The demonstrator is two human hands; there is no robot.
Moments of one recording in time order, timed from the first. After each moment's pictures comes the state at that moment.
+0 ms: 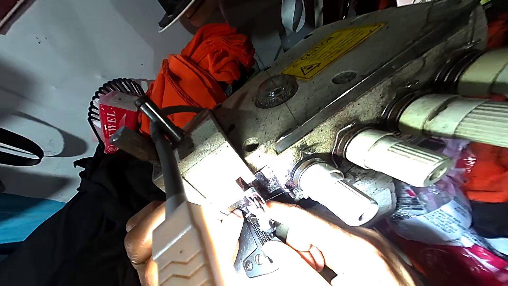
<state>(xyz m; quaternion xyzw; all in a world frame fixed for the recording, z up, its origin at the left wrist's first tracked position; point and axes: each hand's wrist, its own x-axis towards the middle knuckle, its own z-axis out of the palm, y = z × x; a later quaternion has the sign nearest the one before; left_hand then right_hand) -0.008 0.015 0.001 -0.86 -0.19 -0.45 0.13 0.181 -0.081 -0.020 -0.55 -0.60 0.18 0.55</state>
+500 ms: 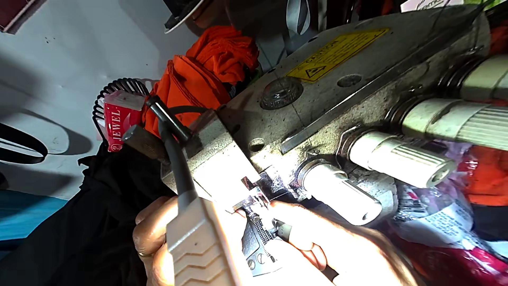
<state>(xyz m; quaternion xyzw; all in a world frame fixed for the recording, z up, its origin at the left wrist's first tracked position) -0.010 0.018 0.004 -0.87 -0.18 -0.45 0.08 0.181 -0.081 -0.020 -0.55 -0.60 0.19 0.55</state>
